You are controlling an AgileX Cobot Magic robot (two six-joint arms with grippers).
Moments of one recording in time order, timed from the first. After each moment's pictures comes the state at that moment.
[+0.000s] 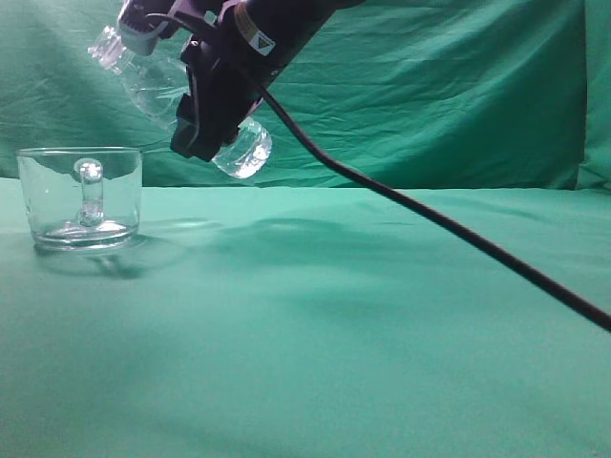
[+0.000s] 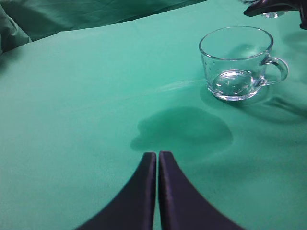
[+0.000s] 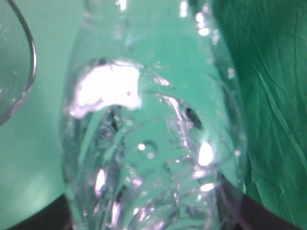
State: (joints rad) left arm -0.03 -0.01 0.02 -0.05 0.35 0.23; right arm 0.69 2.22 -1.66 -1.40 -0.02 0.43
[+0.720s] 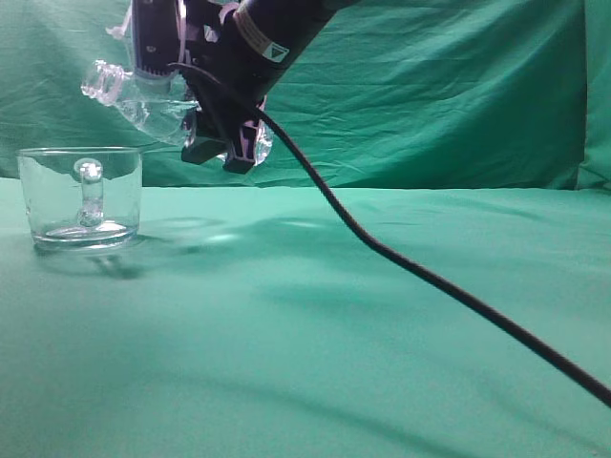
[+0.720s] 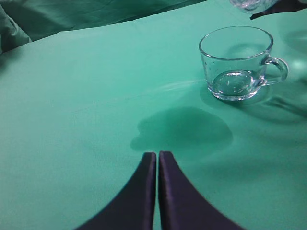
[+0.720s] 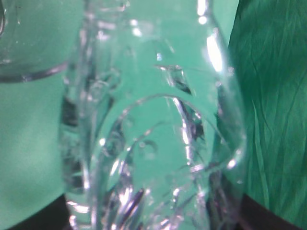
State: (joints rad) left arm -0.03 -0.01 0.02 -0.05 0.35 0.23; right arm 0.69 2.22 -1.66 -1.76 -0.03 0.43
